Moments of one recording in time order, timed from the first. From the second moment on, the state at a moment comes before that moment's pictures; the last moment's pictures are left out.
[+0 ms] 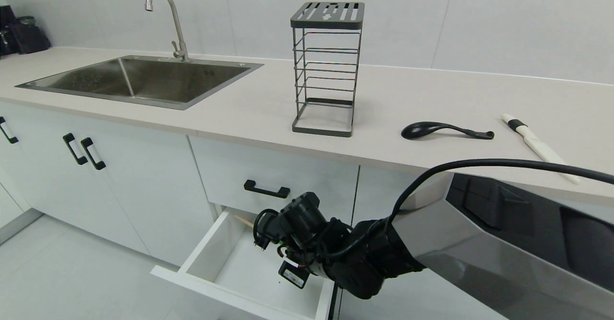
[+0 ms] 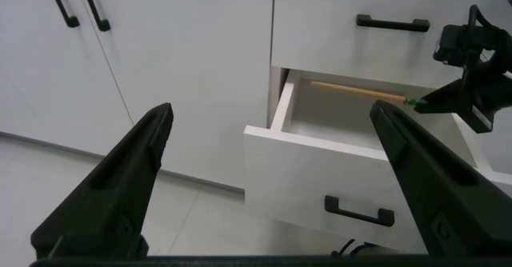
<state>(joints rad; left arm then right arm) 0.00 0.00 0.00 0.00 -0.04 0.00 0.93 2.42 -1.34 -0.23 -0.18 -0.31</state>
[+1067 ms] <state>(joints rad) 0.00 0.00 0.00 0.00 -0.04 0.00 0.90 2.54 -1.36 -0.35 -0.07 -0.21</state>
